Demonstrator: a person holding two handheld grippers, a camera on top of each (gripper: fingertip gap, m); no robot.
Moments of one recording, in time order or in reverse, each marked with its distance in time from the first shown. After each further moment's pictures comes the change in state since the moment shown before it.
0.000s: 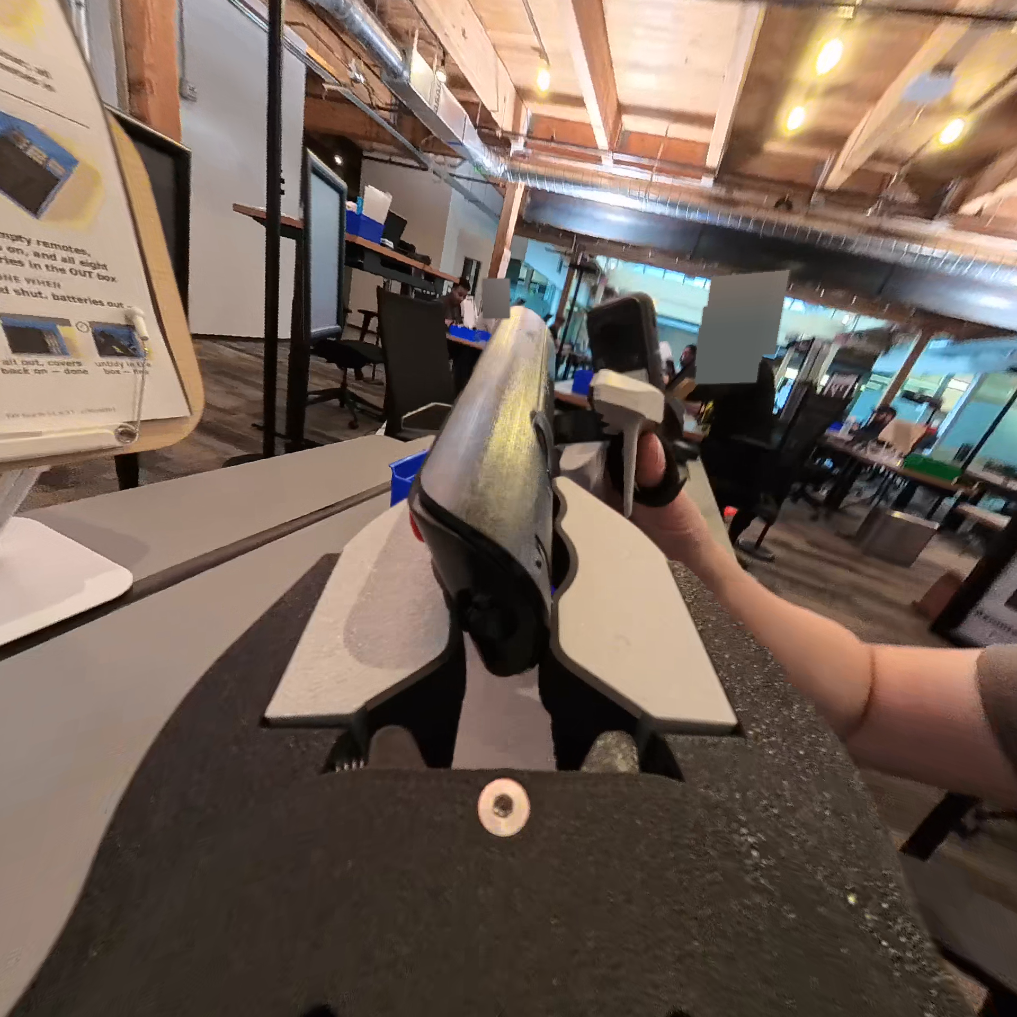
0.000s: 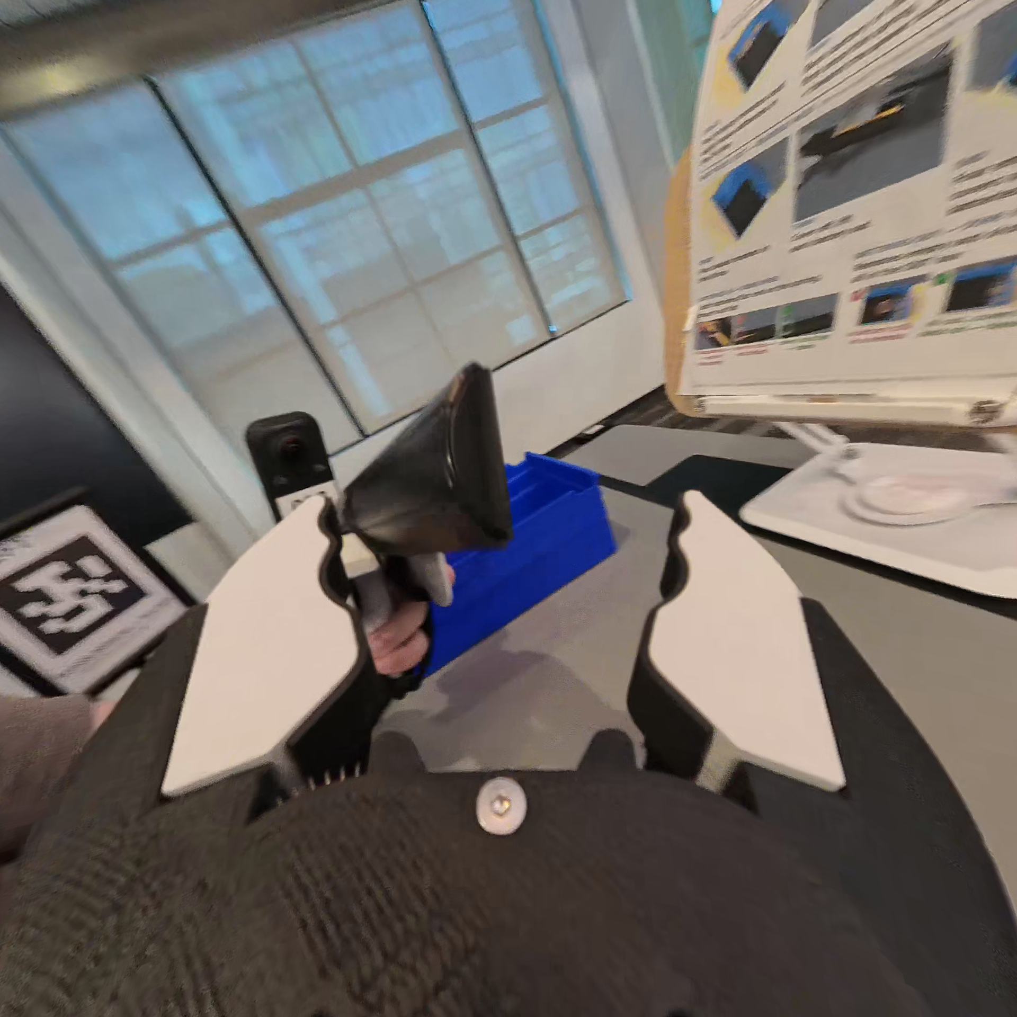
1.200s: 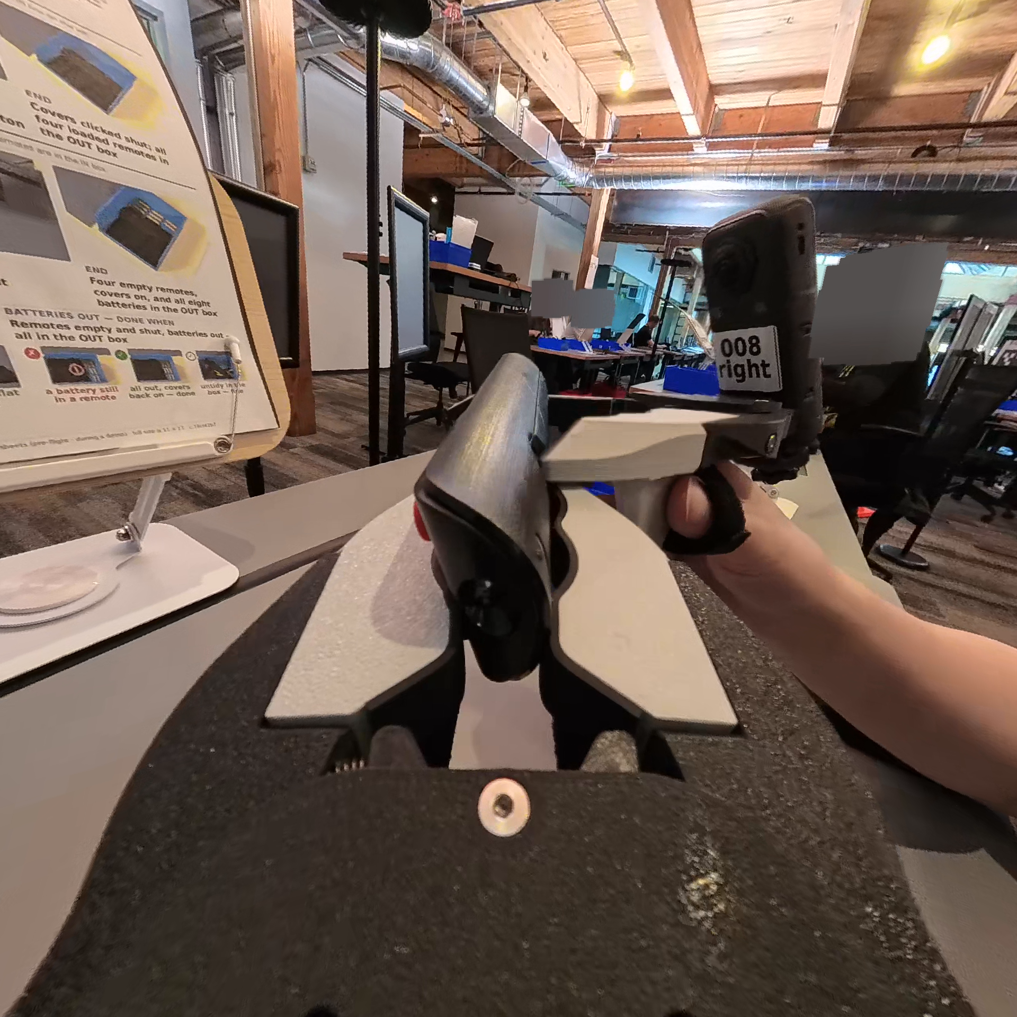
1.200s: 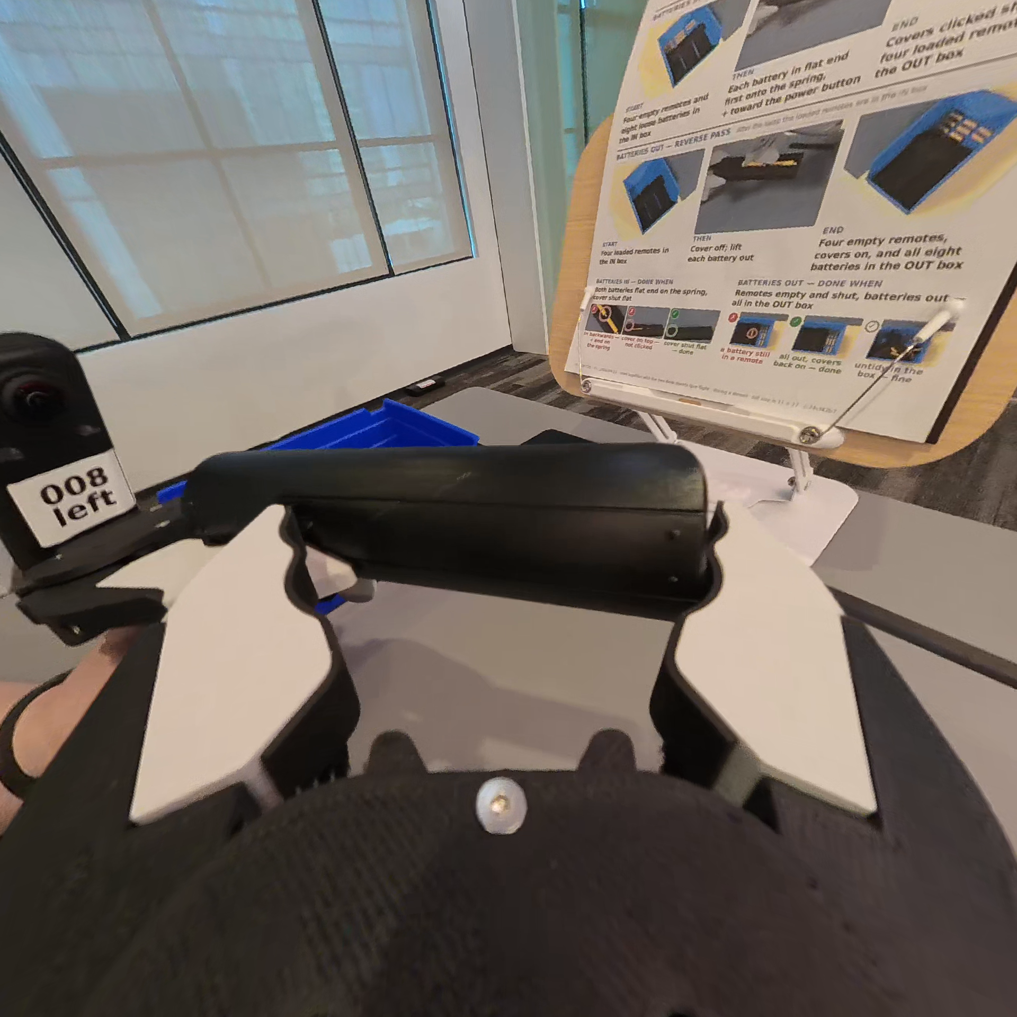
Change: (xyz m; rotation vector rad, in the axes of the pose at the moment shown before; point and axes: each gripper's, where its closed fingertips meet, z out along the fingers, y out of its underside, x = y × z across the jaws) left arm -0.004 0.014 0.004 0.022 -0.171 0.147; right arm 0.004 0.022 0.015 -0.106 0.280 -0.298
